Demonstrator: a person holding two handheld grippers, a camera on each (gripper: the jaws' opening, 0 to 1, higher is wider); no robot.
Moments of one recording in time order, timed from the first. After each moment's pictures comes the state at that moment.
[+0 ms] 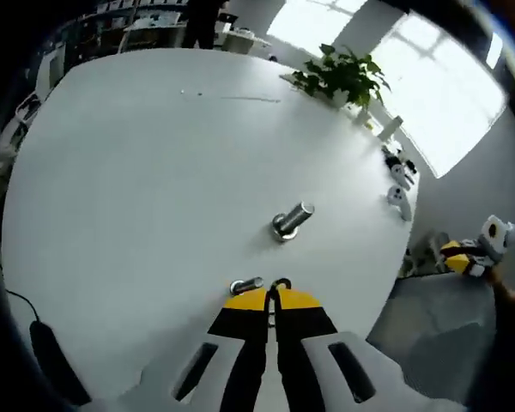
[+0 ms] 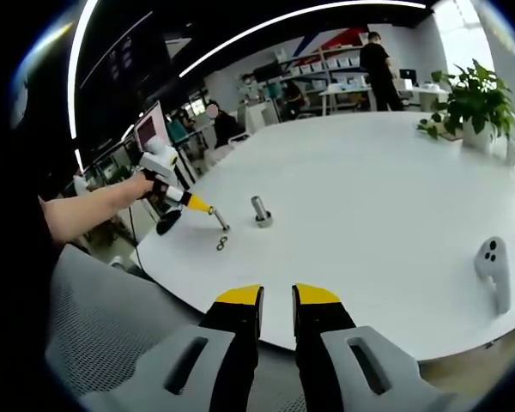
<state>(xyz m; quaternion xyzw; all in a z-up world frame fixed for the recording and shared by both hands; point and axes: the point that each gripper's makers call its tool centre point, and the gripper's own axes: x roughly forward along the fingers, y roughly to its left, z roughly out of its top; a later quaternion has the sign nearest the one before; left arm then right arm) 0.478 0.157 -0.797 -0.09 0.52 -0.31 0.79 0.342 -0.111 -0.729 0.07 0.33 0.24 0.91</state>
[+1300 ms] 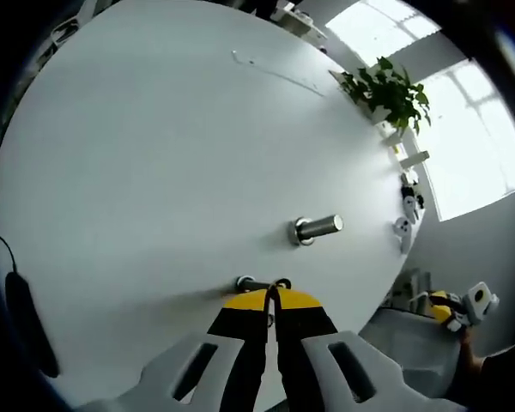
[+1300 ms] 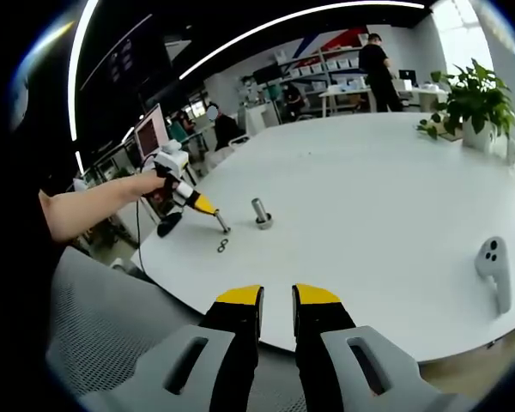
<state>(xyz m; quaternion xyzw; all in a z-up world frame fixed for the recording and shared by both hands) 0.487 0.156 -0.808 -0.18 0.58 -0.26 0.75 0.343 -0.110 -0.727 0.08 0.33 0.24 0.91</state>
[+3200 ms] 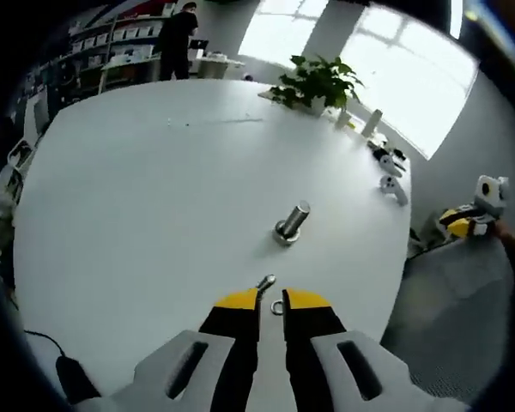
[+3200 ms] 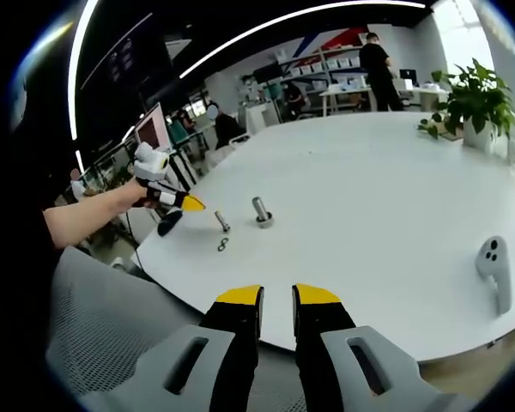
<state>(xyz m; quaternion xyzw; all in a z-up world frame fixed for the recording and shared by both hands) 0.474 0.166 -0.786 0.02 0.42 -0.39 0.82 0.342 -0.110 -0.728 0.08 0.33 0.24 0.91</state>
